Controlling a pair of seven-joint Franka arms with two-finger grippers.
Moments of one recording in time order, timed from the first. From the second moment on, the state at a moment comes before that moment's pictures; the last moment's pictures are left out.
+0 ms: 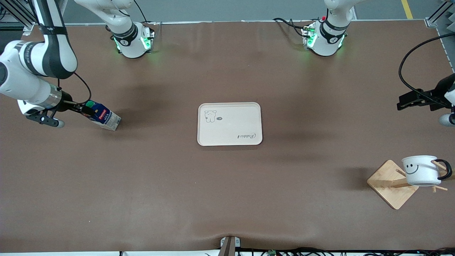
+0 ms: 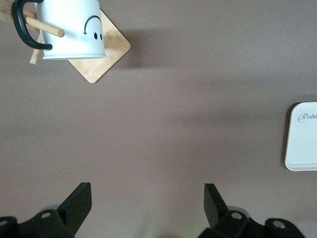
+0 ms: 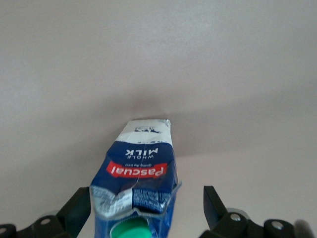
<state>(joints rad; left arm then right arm) 0.35 0.19 -0.41 -1.37 0.09 1.44 -0.01 -0.12 -0.02 -0.04 -2.19 -0.01 2.01 0.10</state>
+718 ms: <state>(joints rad) 0.09 0.02 -0.14 -1.60 0.04 1.56 -0.02 -0.11 0.17 -0.02 -1.48 0.00 1.45 0.06</state>
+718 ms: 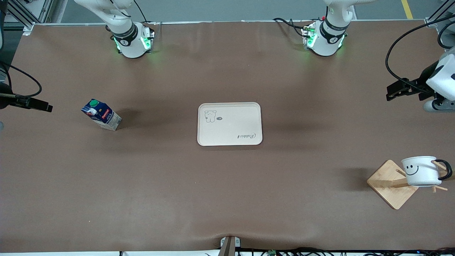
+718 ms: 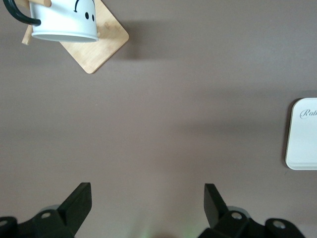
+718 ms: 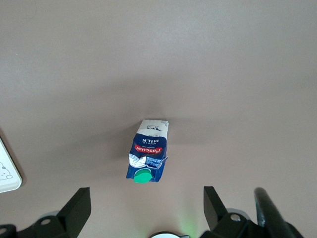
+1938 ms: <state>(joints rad) 0.01 -0.13 -0.10 -1.72 0.04 1.62 -0.08 -0.11 -0.04 -0.01 -1.56 0.04 1.48 -0.08</state>
